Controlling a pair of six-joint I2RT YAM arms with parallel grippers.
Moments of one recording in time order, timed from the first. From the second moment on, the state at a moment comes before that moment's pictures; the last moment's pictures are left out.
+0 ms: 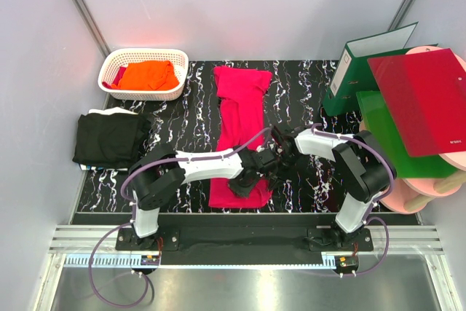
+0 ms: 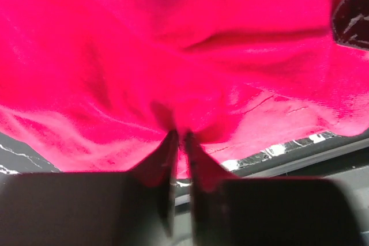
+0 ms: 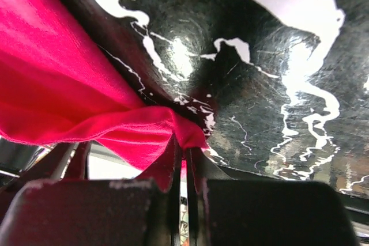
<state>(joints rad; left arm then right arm) -1.11 1.89 1.27 -0.85 -0.10 -0.45 0.55 1.75 0.94 -0.70 -0.41 0.80</state>
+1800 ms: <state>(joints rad) -1.12 1.63 1.06 -1.10 -0.21 -0.50 0.55 1.69 0.92 -0.78 -0.38 0.80</state>
